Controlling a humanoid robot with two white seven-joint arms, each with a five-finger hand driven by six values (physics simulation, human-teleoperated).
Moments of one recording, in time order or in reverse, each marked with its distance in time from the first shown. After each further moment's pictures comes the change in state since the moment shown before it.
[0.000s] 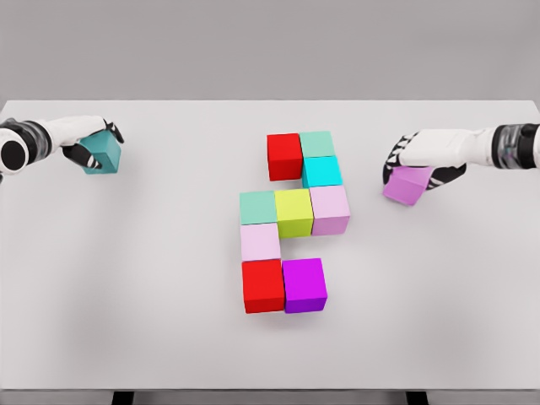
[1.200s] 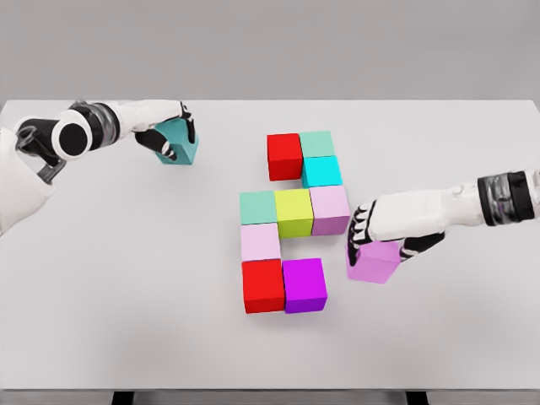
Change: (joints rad) left arm -0.032 -0.118 0.016 -0.235 0.050 0.089 -0.075; right arm -0.066 -0.194 0.302 -0.434 -0.350 0.000 0.000
